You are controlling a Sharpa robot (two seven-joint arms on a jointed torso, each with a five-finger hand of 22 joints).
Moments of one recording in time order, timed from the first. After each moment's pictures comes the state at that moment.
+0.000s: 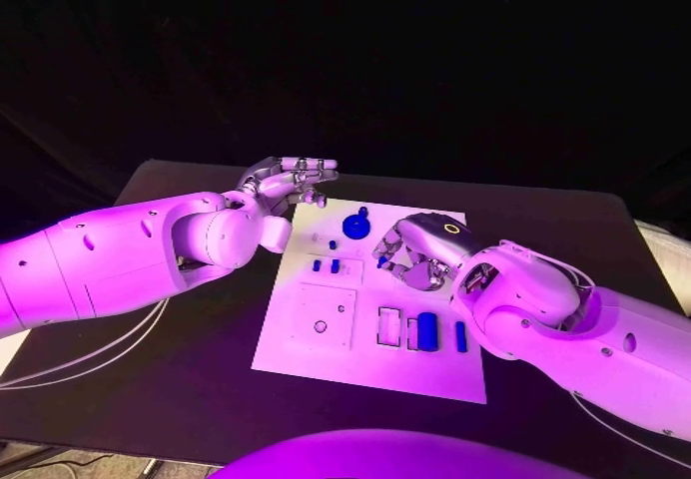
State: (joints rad) left arm 1.20 -0.91 -0.03 1.54 0.10 -0.30 0.31; left_hand 1.41 -0.16 0.52 -0.02 0.10 1.06 0.18 0.10 0.07 1.15 0.11 0.15 0.08 1.27 0.01 0.97 0.55 0.17 1.20 0.11 0.58 0.98; right arm 0.93 -0.71 0.19 1.76 -1.81 -0.24 -0.28; right_hand 1.48 -0.10 0.49 0.03 0.07 1.18 0.13 0.06 0.08 1.22 0.07 0.08 0.07 1.46 -0.01 1.06 1.01 0.09 1.38 0.09 1.36 1.24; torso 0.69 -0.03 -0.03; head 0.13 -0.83
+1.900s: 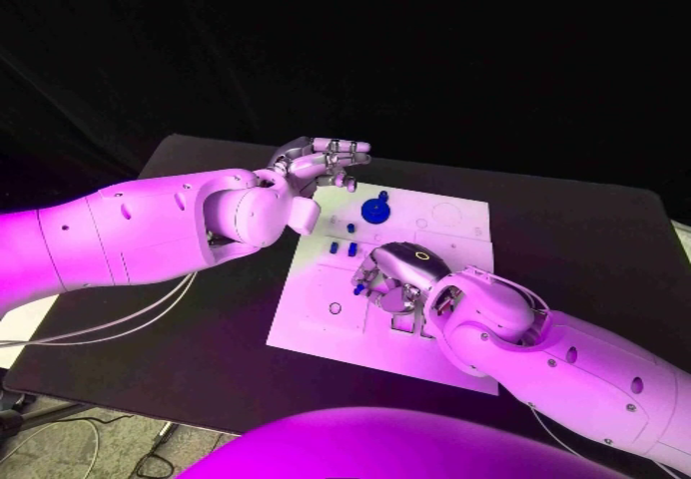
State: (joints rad) left arm 1.20 -0.89 -0.03 1.55 0.10 -0.30 0.31; left_hand 1.41 -0.16 0.52 -0.02 0.10 1.05 0.18 0.10 0.07 1.15 0.11 0.16 0.08 1.26 0.01 0.97 0.55 0.17 1.20 0.11 0.58 0.97; right arm 0.84 -0.55 0.14 1.62 -1.77 -0.21 -0.20; right_hand 1.46 -0.10 0.51 0.02 0.08 1.17 0.13 0.06 0.08 1.22 0.07 0.07 0.07 1.46 -0.01 1.07 1.02 0.09 1.38 0.09 1.37 1.24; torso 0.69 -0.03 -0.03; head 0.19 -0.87
